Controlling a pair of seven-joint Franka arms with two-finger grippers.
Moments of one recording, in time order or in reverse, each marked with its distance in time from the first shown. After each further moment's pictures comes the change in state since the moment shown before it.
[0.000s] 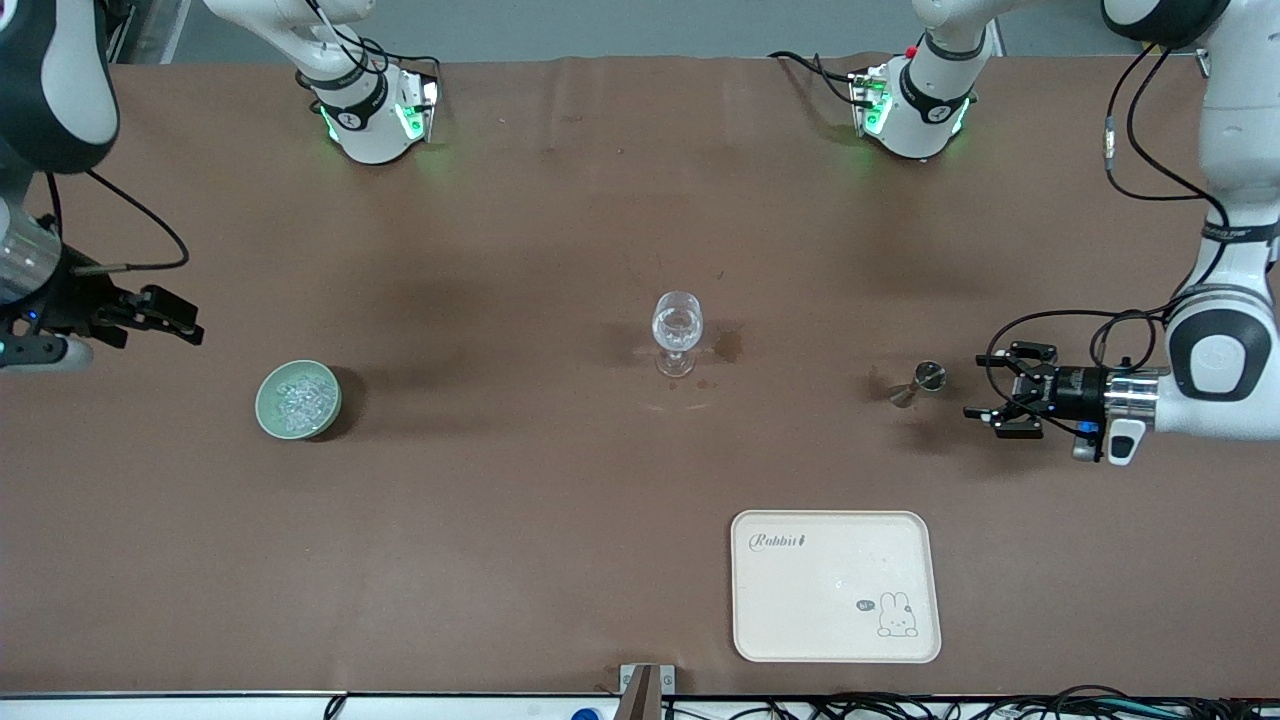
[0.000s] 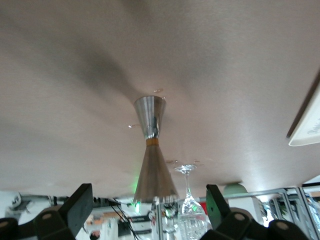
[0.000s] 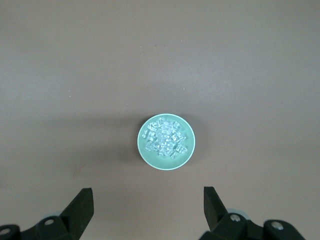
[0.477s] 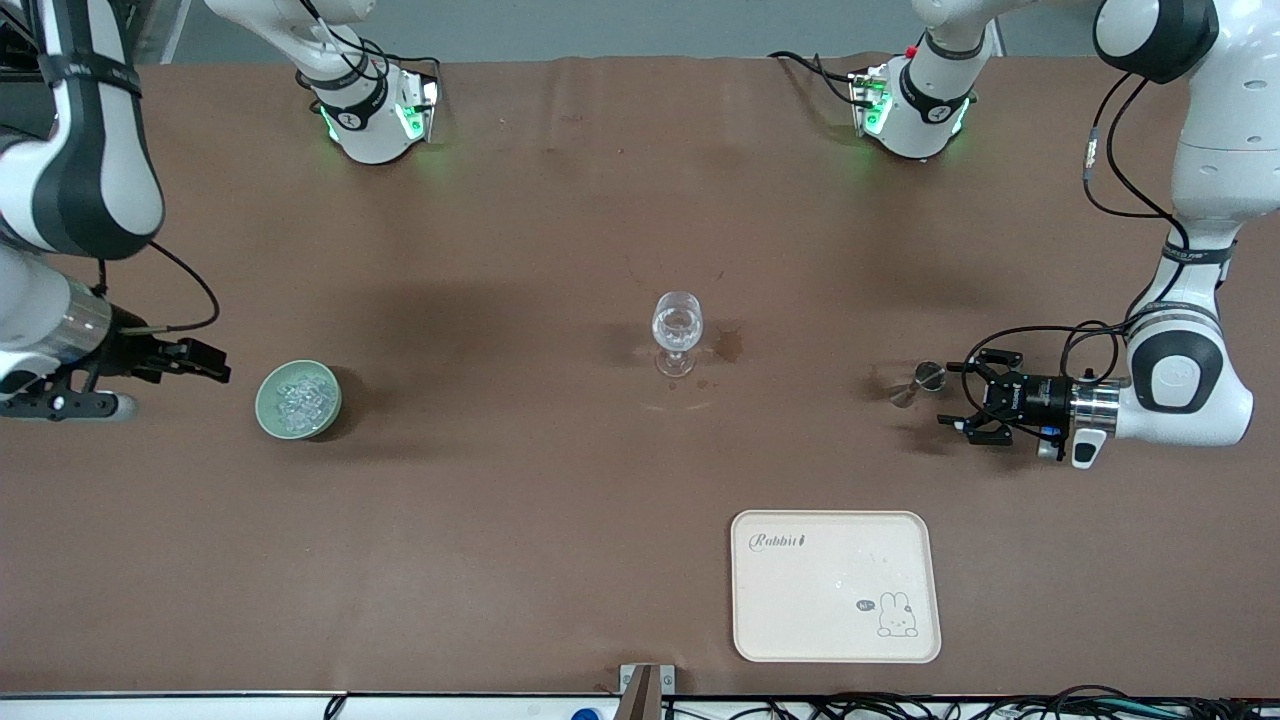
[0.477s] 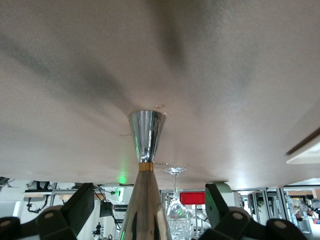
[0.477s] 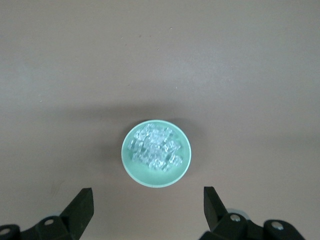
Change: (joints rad) left arm -0.008 0.068 -0.003 0.000 -0.054 0.028 -0.066; right arm -0.024 0.109 -0.004 -0.076 0.000 0.163 0.000
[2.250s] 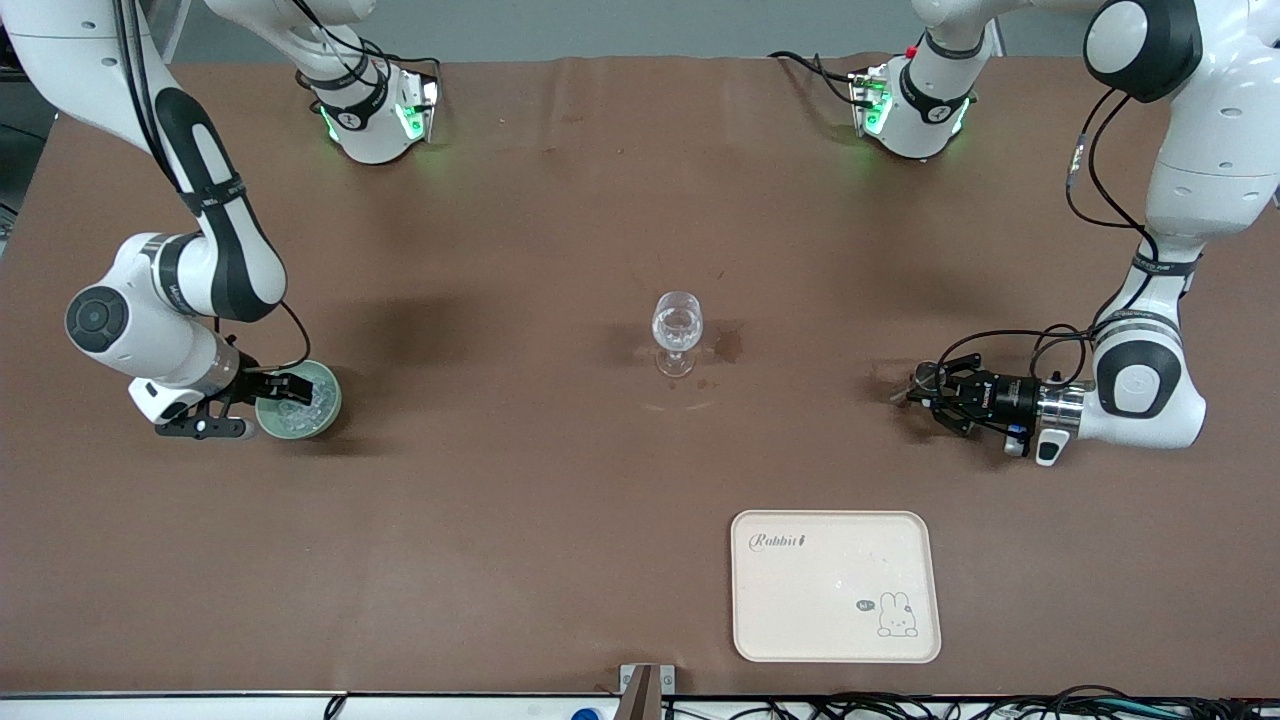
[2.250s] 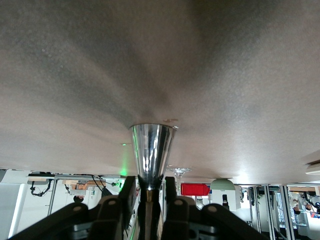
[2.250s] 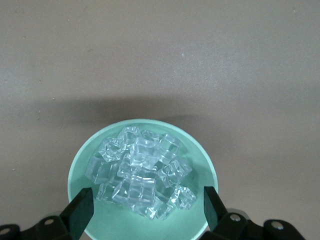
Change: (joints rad) left arm -0.015 0.051 -0.014 -0.016 -0.028 0.004 0.010; right arm 0.000 0.183 0.003 -0.258 0.000 0.421 0.000
